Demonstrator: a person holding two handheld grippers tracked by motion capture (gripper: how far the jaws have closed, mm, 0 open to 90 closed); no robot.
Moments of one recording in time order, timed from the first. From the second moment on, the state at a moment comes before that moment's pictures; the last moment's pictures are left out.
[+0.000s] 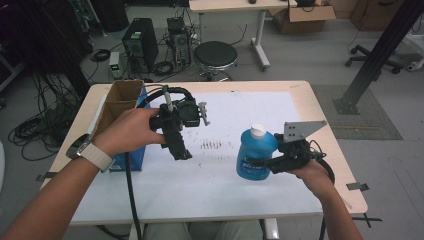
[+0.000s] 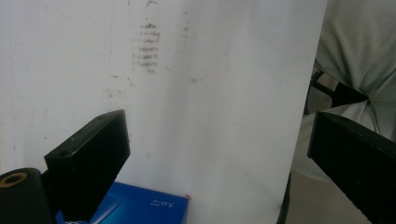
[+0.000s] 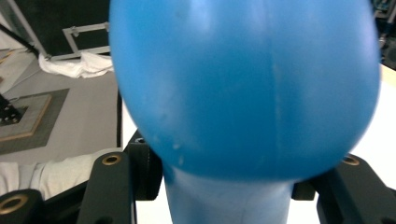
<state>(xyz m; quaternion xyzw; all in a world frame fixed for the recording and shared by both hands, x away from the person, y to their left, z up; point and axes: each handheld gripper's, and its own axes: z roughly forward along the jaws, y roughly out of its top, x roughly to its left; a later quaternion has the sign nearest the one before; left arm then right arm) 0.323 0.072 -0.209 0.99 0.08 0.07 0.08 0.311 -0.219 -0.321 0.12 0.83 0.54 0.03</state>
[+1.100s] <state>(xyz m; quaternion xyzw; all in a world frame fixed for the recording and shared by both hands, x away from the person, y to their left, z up) 0.307 0.051 -0.185 0.99 0.04 0.06 0.08 0.323 -0.144 -0.310 0.03 0.84 0.54 -0.01</state>
